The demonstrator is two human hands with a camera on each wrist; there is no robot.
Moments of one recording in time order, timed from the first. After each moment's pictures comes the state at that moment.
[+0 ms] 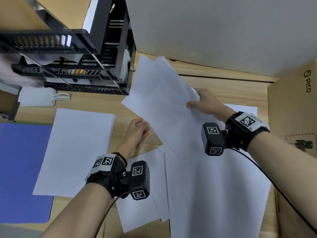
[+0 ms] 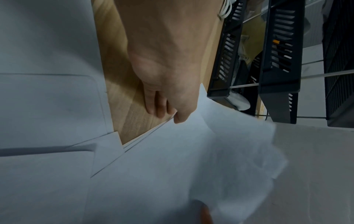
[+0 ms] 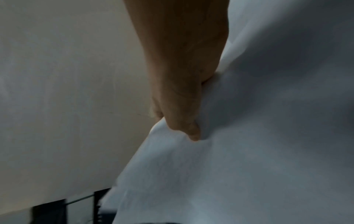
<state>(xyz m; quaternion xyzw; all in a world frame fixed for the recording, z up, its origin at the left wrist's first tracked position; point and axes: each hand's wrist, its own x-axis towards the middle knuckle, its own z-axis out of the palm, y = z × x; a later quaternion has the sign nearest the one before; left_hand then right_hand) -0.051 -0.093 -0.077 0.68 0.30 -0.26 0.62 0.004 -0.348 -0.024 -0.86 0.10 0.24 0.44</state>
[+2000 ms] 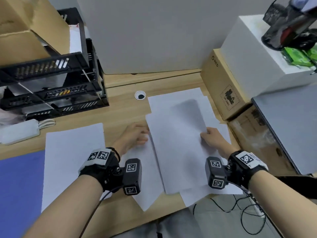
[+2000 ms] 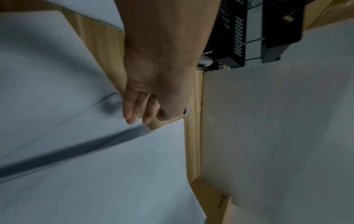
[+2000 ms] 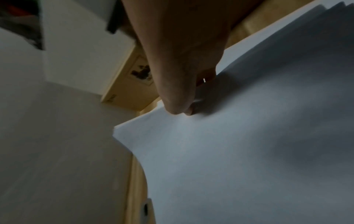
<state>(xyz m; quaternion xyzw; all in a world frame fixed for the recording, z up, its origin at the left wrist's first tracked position) -0.109 -0.067 -0.011 0.72 0.03 -0.44 0.53 -0.270 -0.322 -0.001 -0.77 0.43 0.12 0.45</state>
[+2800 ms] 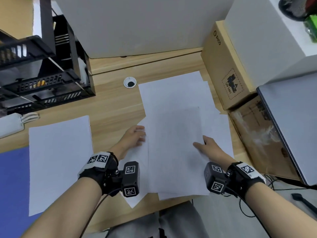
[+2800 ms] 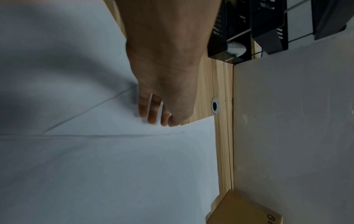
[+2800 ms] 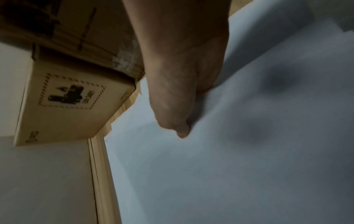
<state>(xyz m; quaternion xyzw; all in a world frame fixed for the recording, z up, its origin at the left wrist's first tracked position) -0.131 -0.103 -0.072 0.73 0.08 -0.44 0.51 -0.306 -0.337 -0.044 -0.68 0.45 0.16 0.57</state>
